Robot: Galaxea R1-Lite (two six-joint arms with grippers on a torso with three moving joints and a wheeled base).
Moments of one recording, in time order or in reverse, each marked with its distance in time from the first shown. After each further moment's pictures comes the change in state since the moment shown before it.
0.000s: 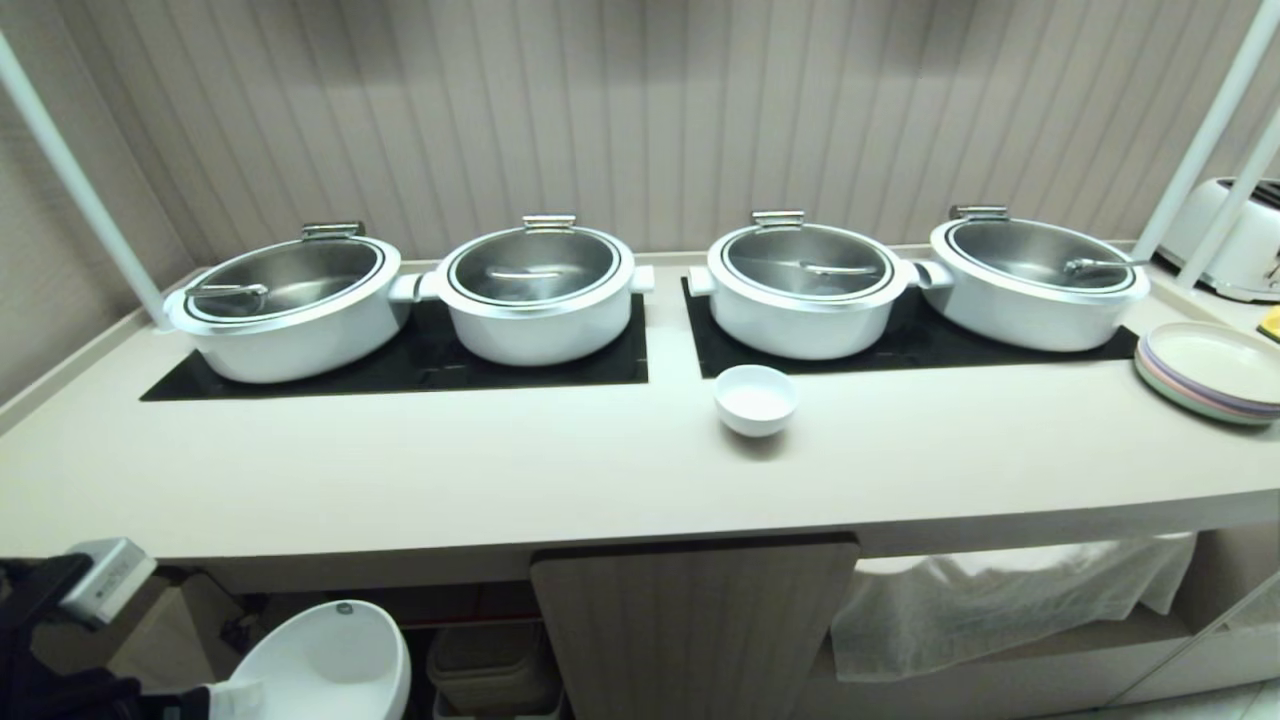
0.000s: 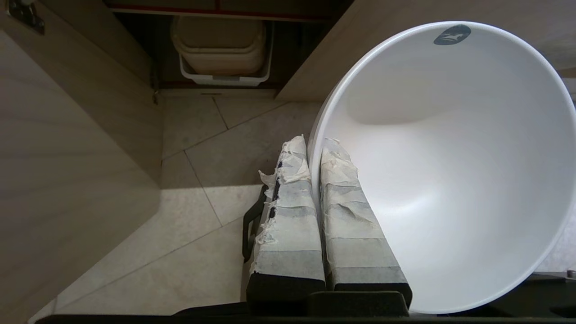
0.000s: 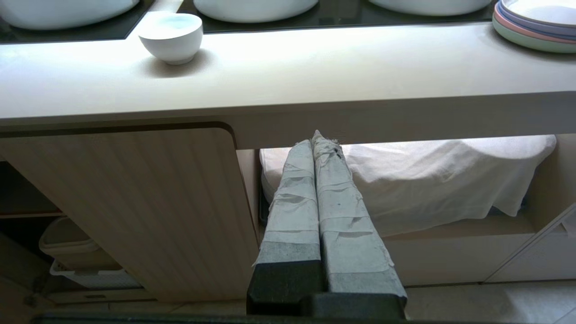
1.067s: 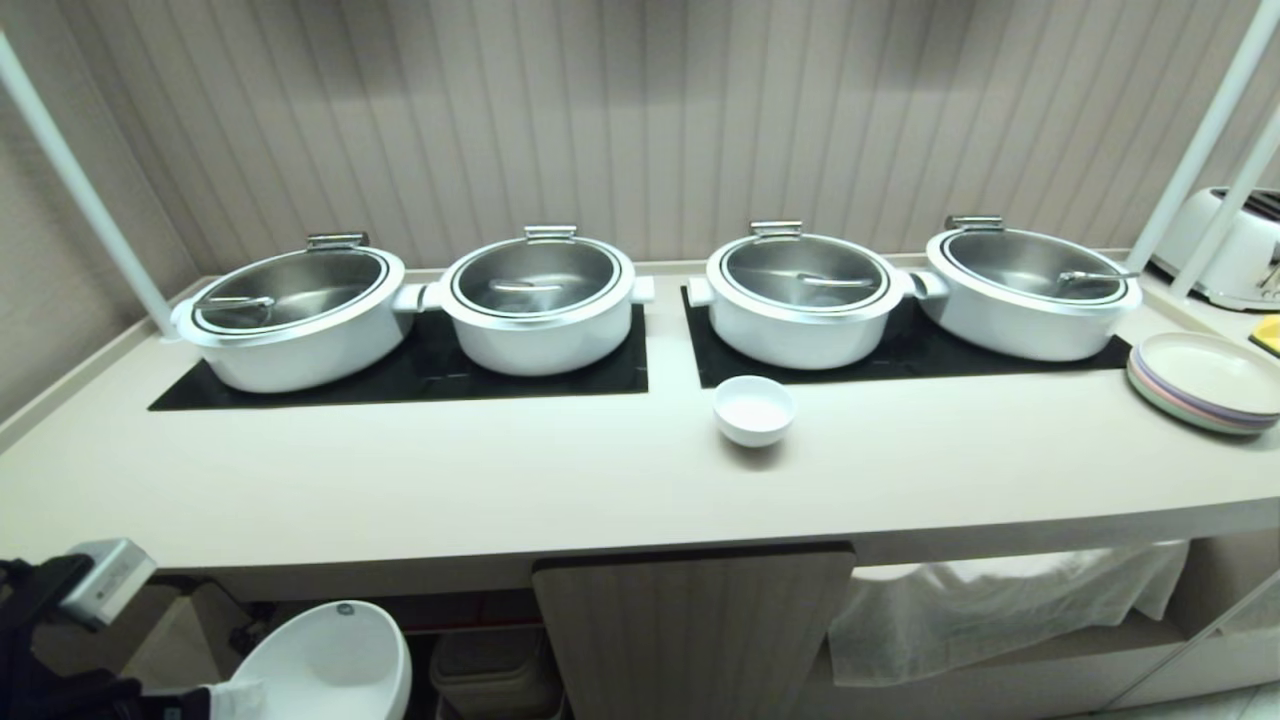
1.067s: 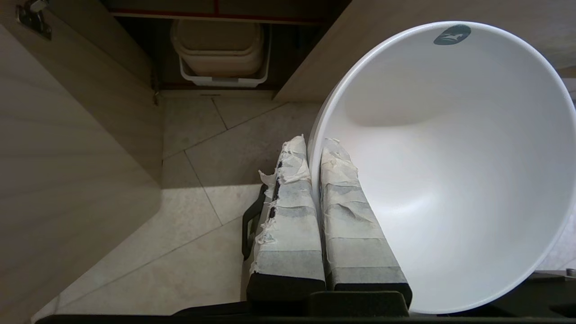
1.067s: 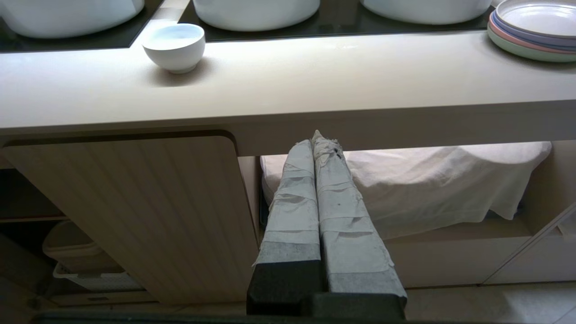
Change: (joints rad) left arm -0.005 0.000 0.001 0.000 0.001 -0.001; right arm 0.000 0.000 -0.001 0.001 0.000 0.001
